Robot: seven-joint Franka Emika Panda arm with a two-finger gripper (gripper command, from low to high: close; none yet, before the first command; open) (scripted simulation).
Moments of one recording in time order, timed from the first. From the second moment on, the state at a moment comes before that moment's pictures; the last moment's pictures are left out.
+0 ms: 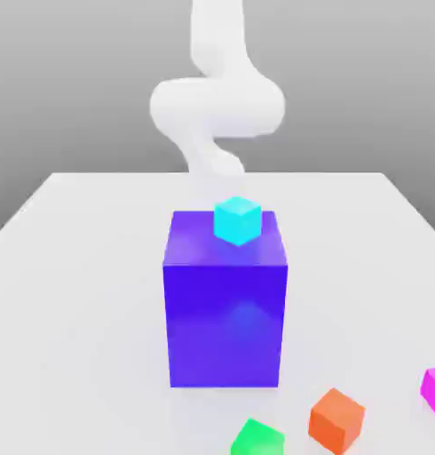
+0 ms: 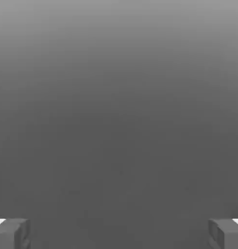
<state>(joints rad) 0.07 -0.71 -0.02 -2.30 0.02 2.33 0.70</state>
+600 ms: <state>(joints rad) 0.45 -0.05 0.01 -2.30 0.17 2.52 -0.01</state>
